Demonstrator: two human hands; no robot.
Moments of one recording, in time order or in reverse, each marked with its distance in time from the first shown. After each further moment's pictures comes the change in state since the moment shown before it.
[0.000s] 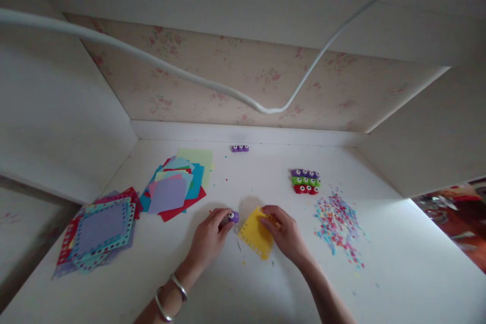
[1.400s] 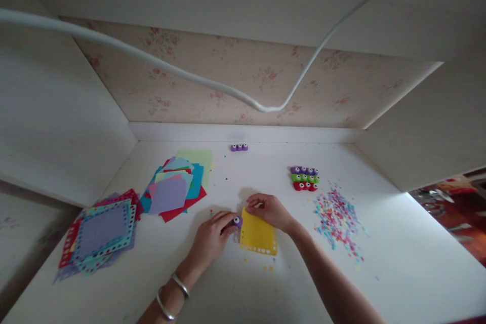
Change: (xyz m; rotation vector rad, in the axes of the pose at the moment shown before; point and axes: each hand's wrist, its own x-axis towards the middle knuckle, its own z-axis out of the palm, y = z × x) left_hand 0.000 -0.002 -0.003 0.025 -0.118 0.092; right_hand 0.055 0.000 0.017 0.155 -0.263 0.143
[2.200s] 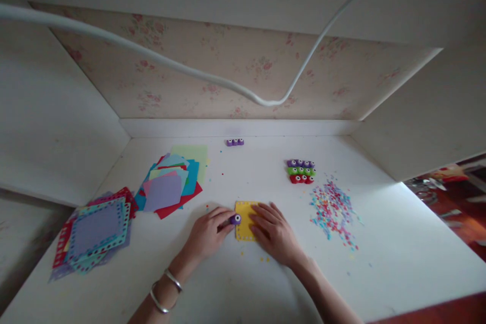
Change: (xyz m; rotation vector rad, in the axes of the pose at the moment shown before) left_hand 0.001 0.005 -0.007 0.011 -0.084 0.024; right_hand -0.080 0.014 0.009 -0.687 0.123 -0.404
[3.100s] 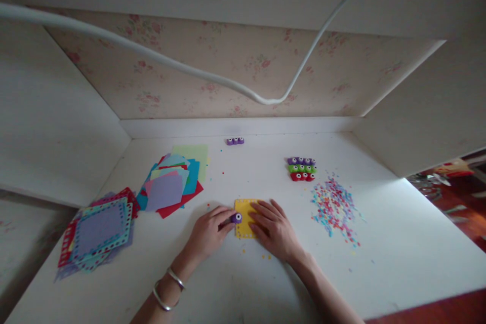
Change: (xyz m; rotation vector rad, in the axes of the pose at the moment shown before) left_hand 0.000 -0.001 0.000 0.022 -0.029 -0.007; right_hand 0.003 -0.002 0.004 -0.090 0.016 -0.019
